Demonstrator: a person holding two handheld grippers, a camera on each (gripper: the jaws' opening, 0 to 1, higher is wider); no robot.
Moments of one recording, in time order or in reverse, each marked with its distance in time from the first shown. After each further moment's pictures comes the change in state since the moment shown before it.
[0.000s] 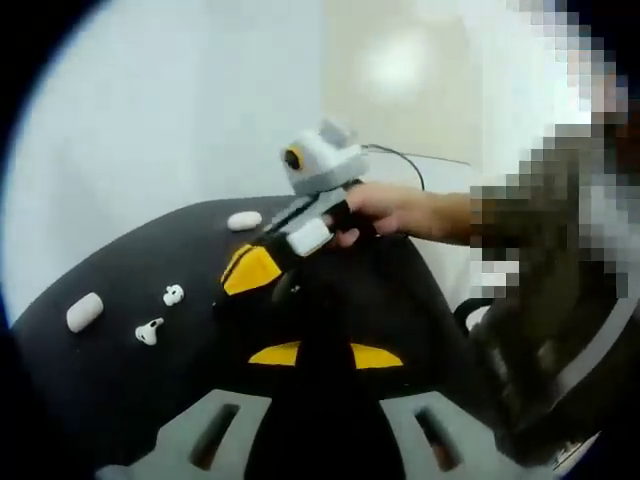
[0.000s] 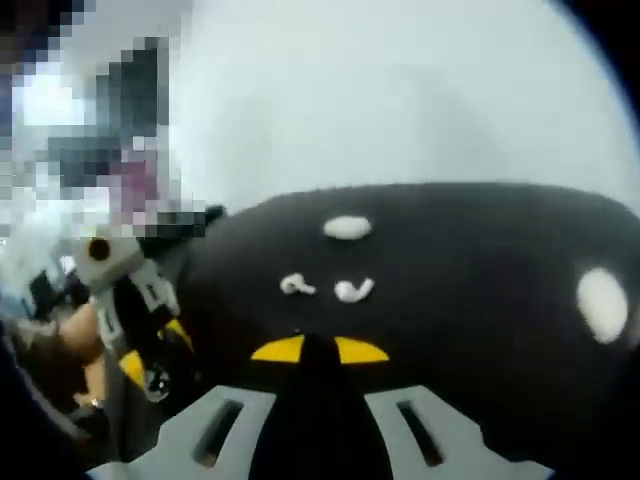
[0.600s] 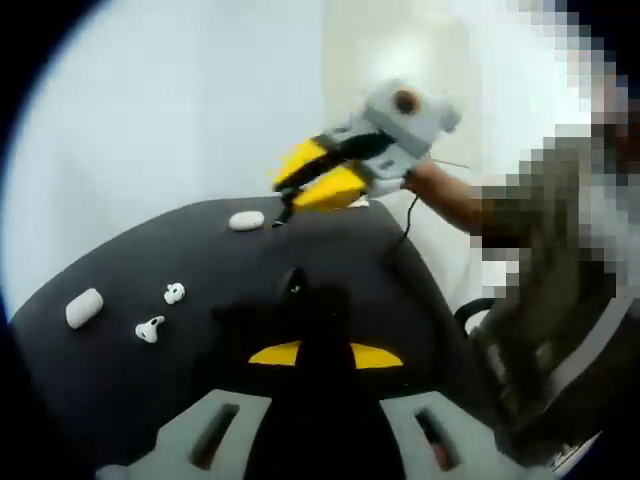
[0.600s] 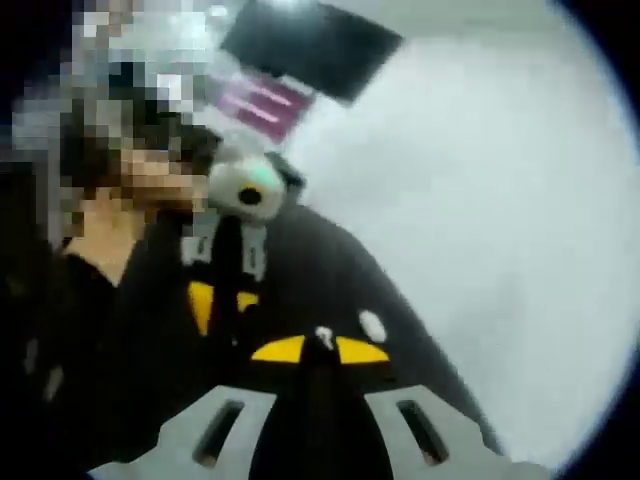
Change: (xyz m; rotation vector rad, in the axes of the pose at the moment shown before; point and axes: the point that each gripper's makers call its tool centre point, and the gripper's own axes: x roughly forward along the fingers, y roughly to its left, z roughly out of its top) left arm -0.003 0.006 0.001 -0.022 -0.008 0.001; right arm -0.059 0.086 0.036 -1.011 0.002 0.132
